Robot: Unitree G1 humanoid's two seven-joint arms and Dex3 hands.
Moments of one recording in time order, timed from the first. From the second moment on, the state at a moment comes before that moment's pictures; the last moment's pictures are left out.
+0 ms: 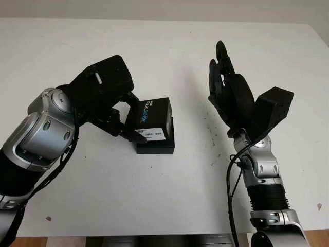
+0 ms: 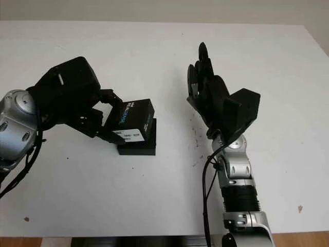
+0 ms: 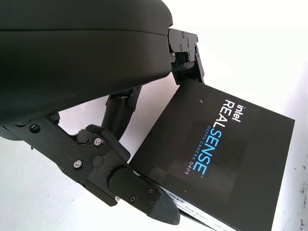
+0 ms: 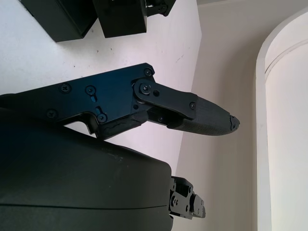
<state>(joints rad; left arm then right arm) -0.78 0.75 -0.37 -0.31 0.10 1.11 -0.68 -0.51 -0.15 -0.09 0.22 0.16 0.03 0.20</state>
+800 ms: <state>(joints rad) -0.74 0.75 -0.38 -0.30 0.11 1.15 -0.66 -0.51 -0.12 -0.09 0.22 0.16 0.03 0.20</state>
